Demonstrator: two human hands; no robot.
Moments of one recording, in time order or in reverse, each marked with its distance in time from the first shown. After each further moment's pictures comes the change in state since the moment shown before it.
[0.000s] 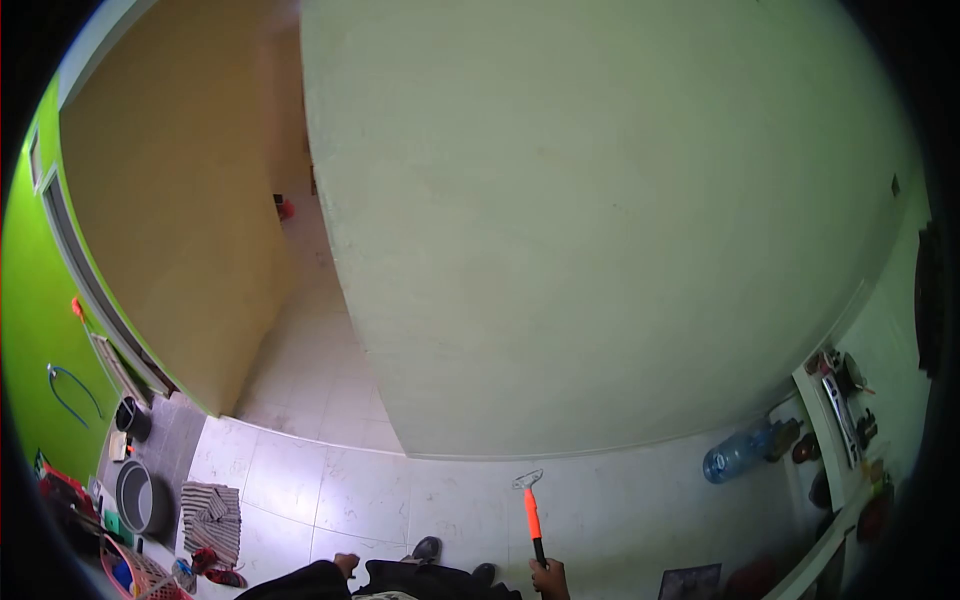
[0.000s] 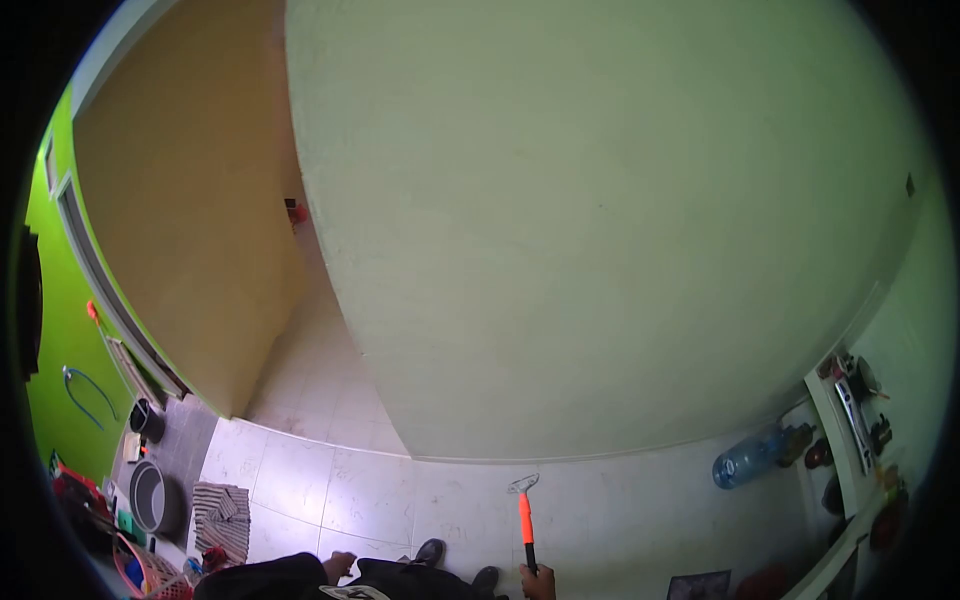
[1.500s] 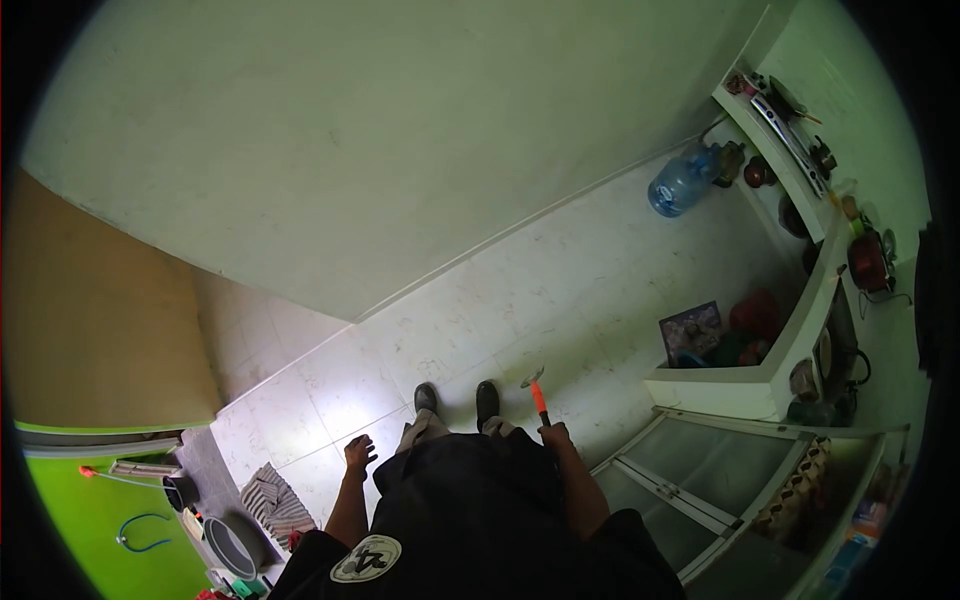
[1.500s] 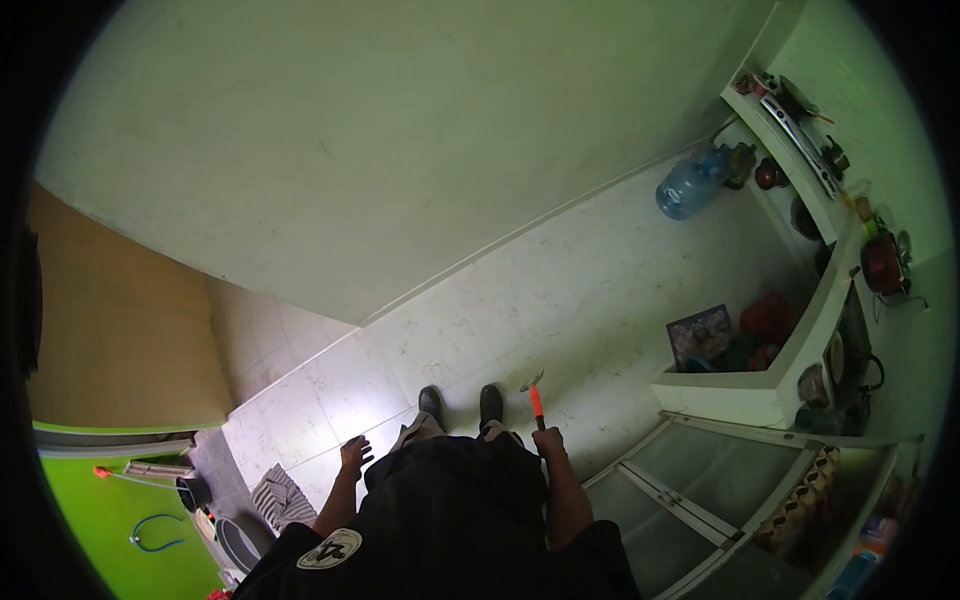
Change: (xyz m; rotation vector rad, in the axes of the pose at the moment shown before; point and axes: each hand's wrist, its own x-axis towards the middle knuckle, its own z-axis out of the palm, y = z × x) left_hand -0.021 0.104 -0.008 -1.130 0.175 -0.302; right_hand -0.017 0.252 -0.043 -0.199 0.235 0.606
